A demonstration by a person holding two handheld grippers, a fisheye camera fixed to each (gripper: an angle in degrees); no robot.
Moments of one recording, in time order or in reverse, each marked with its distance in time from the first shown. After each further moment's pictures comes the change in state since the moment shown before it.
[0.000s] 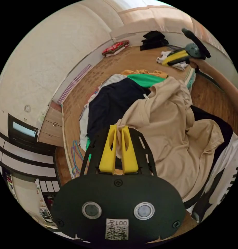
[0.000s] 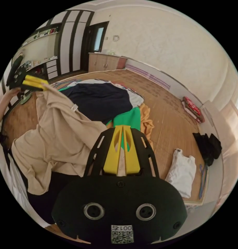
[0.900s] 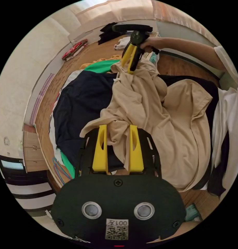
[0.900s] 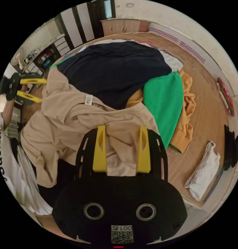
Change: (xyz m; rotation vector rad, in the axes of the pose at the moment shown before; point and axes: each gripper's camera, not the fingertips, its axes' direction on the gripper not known) left arm 0.006 0.050 0.120 -0.030 0.244 0.323; right arm -0.068 -0.103 0.094 -0.391 -0.296 -0.017
